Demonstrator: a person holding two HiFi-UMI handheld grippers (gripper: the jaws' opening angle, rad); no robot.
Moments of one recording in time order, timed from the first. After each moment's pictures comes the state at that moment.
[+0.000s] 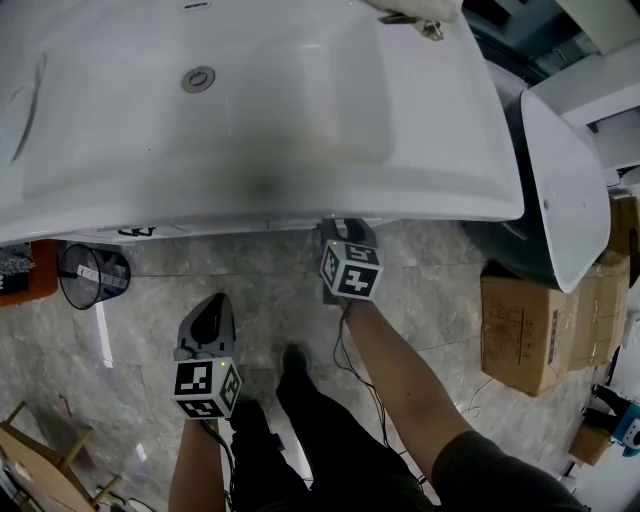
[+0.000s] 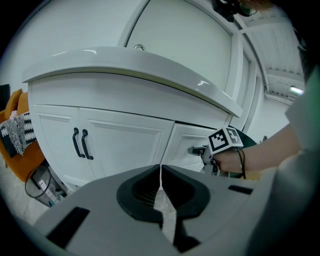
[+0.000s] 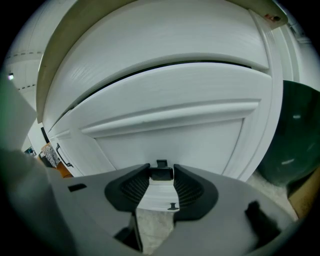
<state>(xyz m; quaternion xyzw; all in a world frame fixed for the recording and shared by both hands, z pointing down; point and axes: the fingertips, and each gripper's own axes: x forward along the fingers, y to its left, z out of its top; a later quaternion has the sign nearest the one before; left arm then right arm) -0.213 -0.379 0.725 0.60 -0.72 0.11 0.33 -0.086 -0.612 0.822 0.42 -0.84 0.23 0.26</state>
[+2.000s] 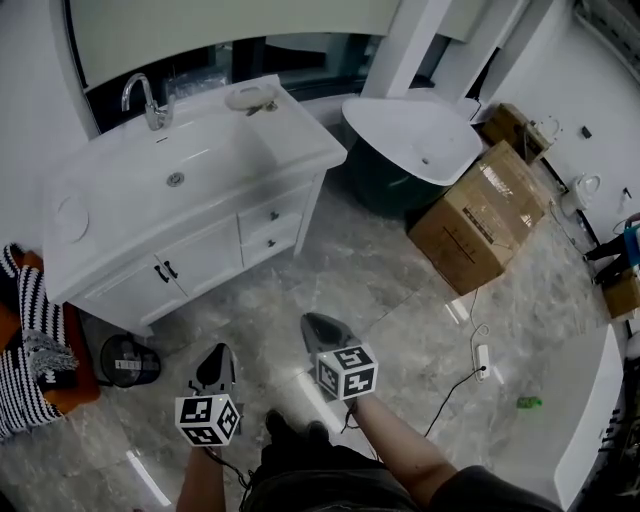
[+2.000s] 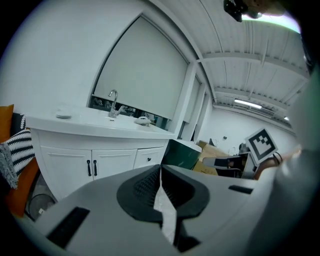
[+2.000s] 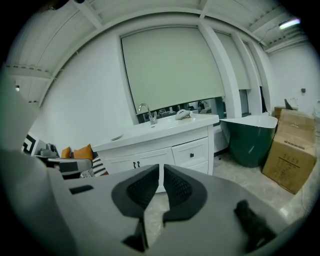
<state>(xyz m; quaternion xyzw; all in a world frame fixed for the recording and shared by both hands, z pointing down) -0.213 -0.112 0.494 0.79 -0.56 0.08 0.24 -0.043 -0.169 0.515 0.49 -0.83 0.22 0.15</state>
